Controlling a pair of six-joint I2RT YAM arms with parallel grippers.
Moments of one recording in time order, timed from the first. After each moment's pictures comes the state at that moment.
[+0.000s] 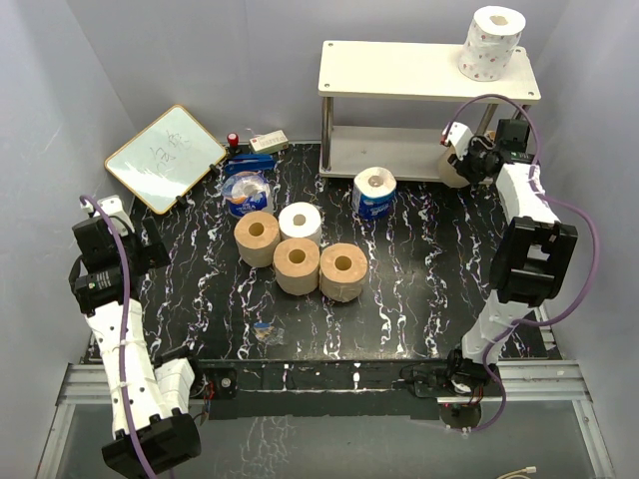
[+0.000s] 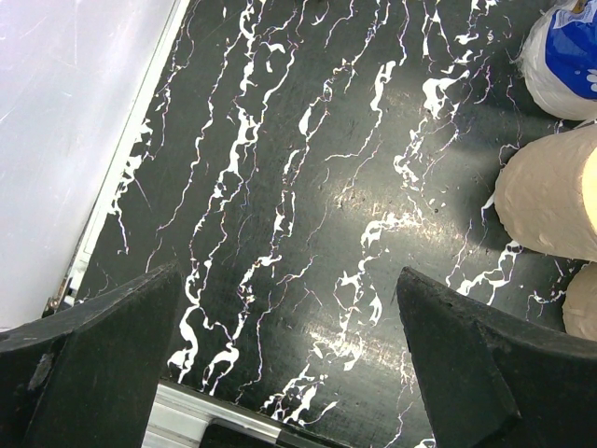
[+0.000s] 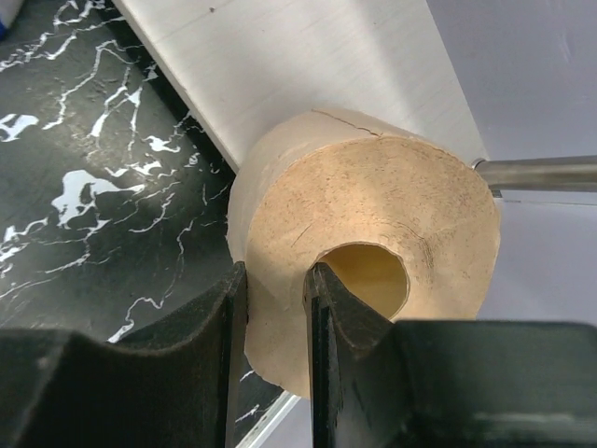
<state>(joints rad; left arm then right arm) 0.40 0.81 1.00 -0.89 0.03 0.03 -0.23 1.83 1.57 -0.49 -0.49 -1.08</state>
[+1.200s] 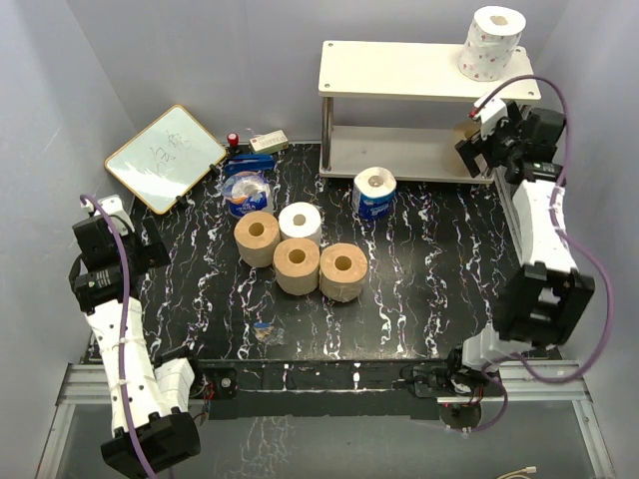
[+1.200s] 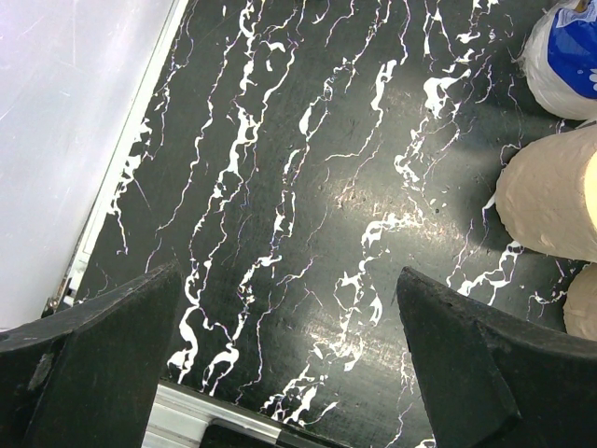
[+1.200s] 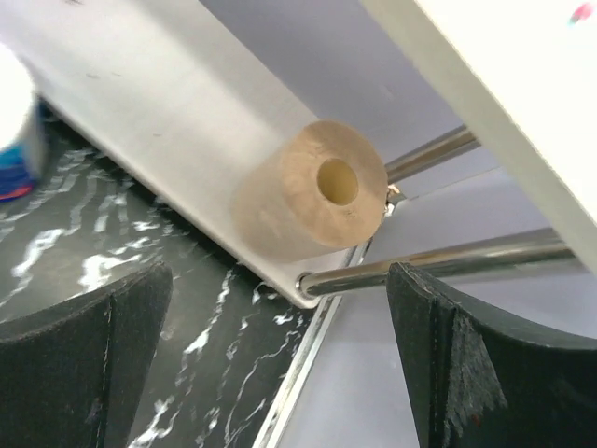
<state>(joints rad) 0.40 0.82 1.00 -0.88 0.03 0.03 -0.26 1.62 1.46 -0.24 -0.47 -0.77</state>
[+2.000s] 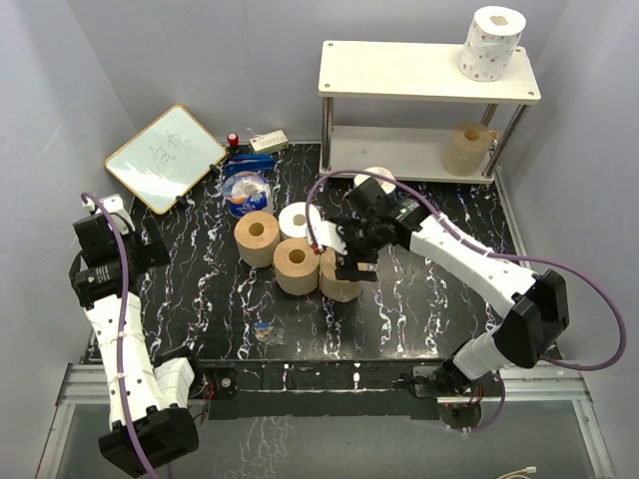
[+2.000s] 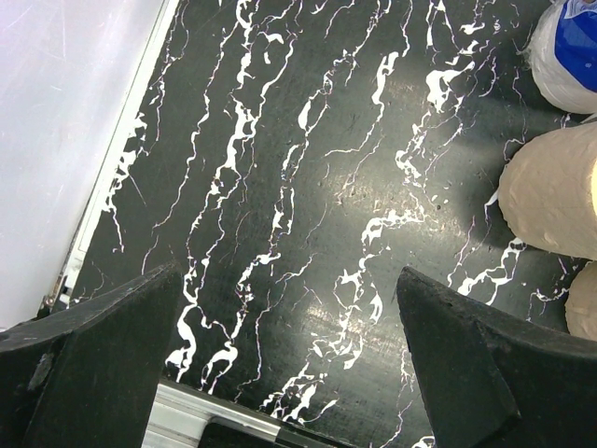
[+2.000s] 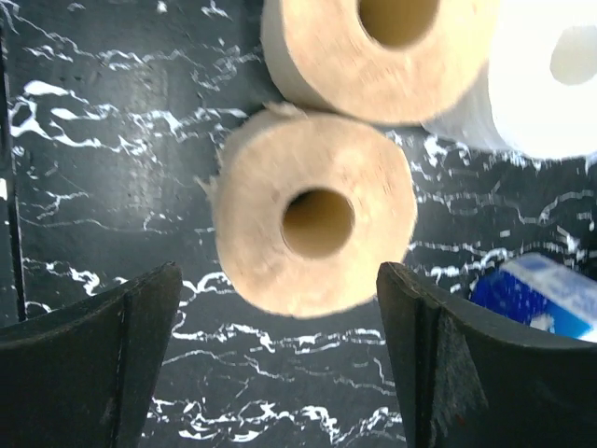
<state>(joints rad) 0.40 0.85 1.00 -0.88 0.04 0.03 0.66 1.46 1.35 -0.97 -0.40 -0.96</state>
